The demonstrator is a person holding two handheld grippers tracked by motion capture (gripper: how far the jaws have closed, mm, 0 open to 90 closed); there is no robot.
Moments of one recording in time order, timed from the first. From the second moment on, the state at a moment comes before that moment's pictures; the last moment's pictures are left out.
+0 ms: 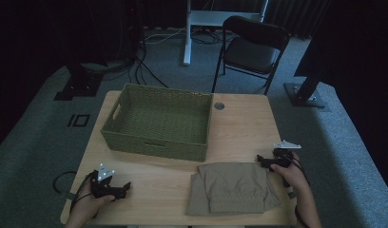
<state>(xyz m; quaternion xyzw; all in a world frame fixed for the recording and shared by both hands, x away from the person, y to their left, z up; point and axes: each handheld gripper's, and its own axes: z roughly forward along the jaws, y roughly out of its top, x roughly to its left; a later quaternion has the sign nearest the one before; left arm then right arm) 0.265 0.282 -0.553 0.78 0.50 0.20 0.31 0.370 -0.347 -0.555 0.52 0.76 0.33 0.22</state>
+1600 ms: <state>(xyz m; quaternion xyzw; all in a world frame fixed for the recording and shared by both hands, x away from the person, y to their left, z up) 0.291 0.305 -0.493 0.77 0.48 0.24 0.34 0.373 -0.277 -0.502 0.52 0.73 0.39 0.22</state>
